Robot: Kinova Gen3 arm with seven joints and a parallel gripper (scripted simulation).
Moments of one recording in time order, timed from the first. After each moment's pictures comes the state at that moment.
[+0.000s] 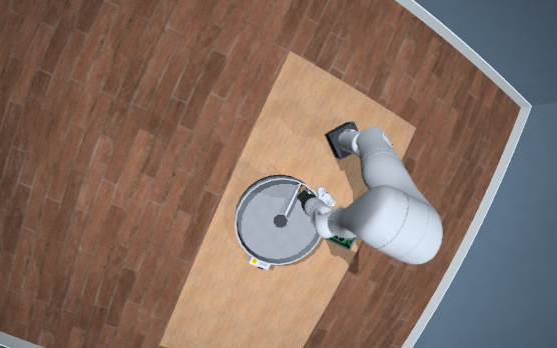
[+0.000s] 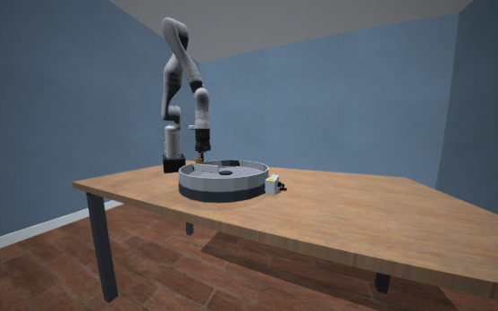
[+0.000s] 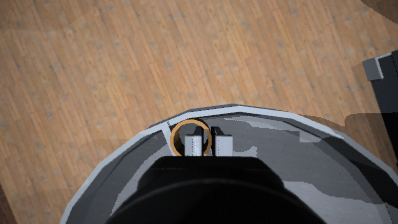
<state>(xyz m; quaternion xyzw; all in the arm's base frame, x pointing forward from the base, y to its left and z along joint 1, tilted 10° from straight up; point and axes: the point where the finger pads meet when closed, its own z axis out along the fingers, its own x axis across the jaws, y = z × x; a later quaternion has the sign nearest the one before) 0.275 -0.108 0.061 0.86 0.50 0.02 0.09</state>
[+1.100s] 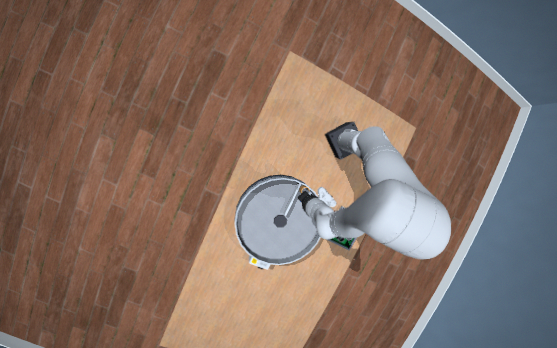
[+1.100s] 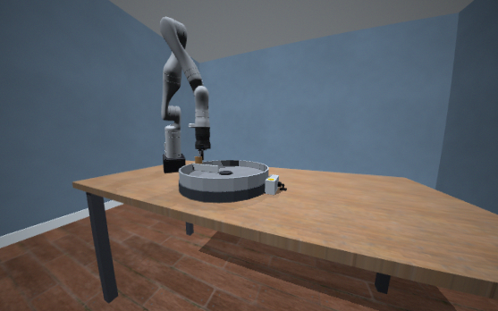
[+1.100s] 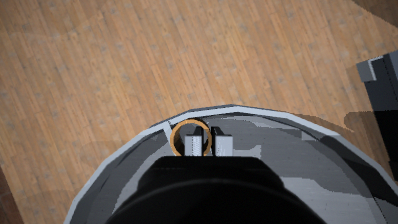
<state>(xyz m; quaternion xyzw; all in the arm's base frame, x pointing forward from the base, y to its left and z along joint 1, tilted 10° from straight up) 0.274 -0.106 0.070 0.86 0.50 0.02 0.09</state>
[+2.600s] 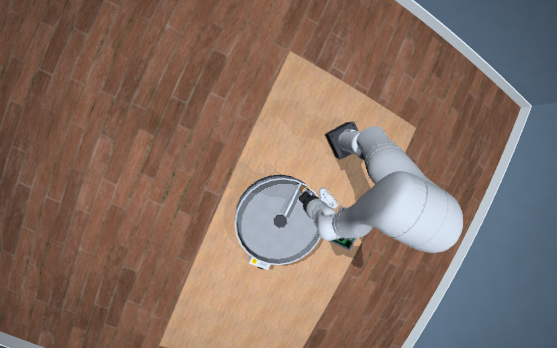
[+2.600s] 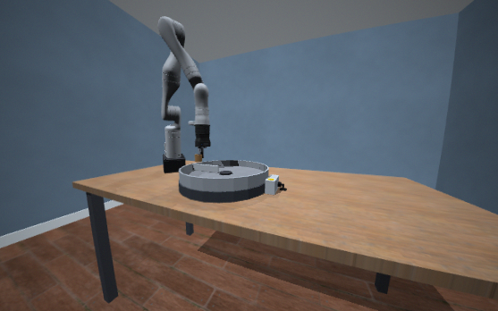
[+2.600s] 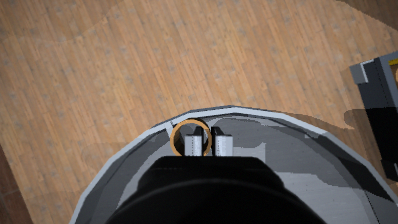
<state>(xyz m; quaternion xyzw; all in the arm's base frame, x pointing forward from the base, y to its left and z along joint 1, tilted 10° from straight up) 0.272 -0.104 0.082 0.86 0.50 0.02 0.09</state>
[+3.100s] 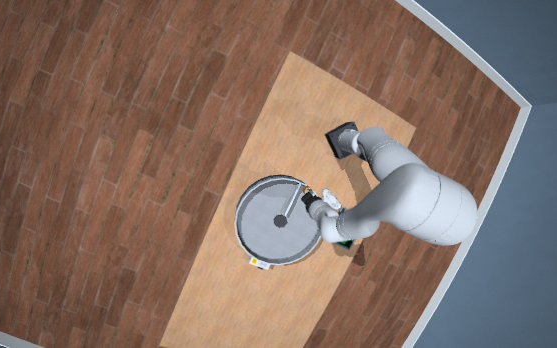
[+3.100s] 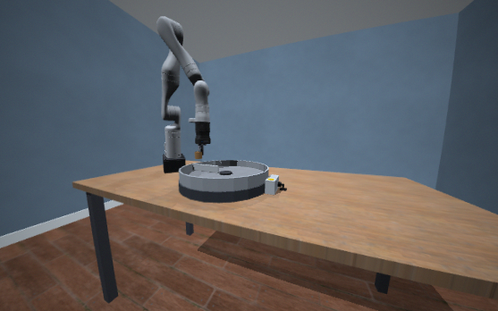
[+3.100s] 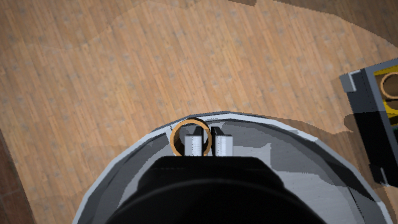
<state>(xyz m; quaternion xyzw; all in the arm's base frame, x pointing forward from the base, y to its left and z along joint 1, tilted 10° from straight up) 0.266 -0.096 0.096 0.86 0.50 0.02 0.08</state>
